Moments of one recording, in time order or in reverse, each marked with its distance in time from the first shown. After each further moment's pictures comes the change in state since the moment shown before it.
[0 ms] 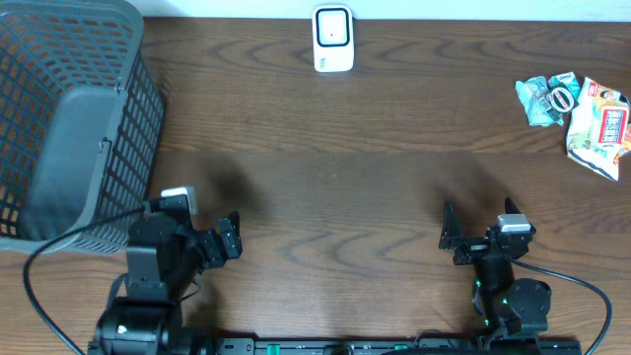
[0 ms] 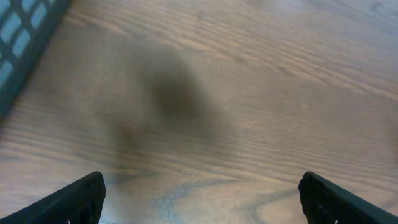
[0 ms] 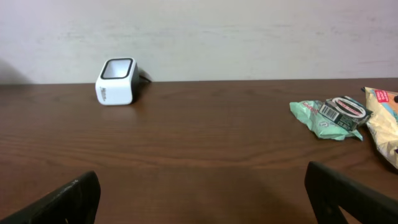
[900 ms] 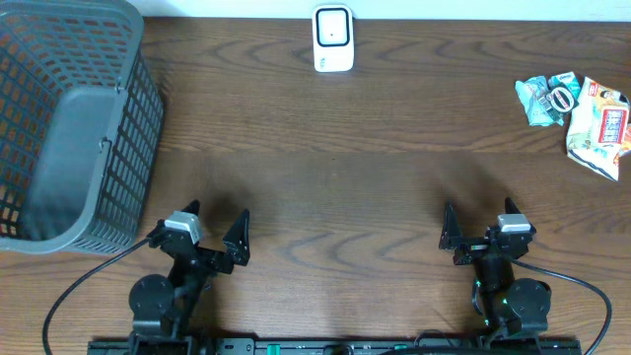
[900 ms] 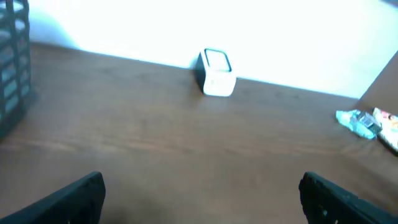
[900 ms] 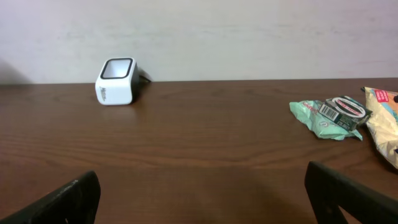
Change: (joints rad) left arm 0.043 -0.513 -0.445 0.545 0.166 0.051; right arm 0.000 0.000 0.000 0.000 0.000 0.000
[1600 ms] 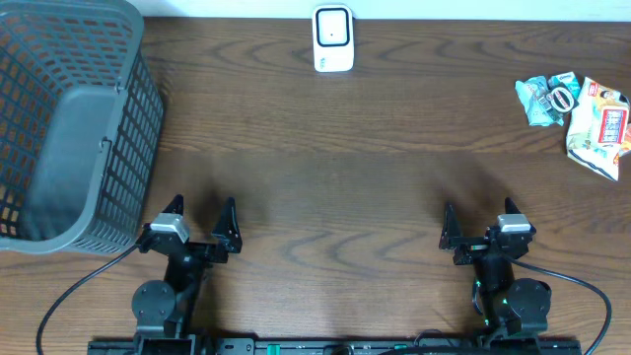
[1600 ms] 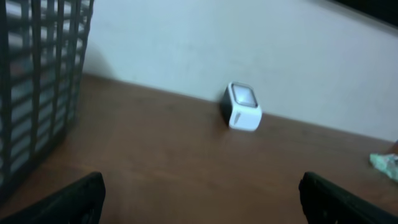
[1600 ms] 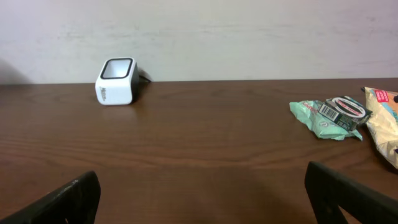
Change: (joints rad) left arm 0.000 -0.018 -0.073 0.135 -0.154 -0.042; right arm 0.000 0.000 0.000 0.000 0.000 0.000
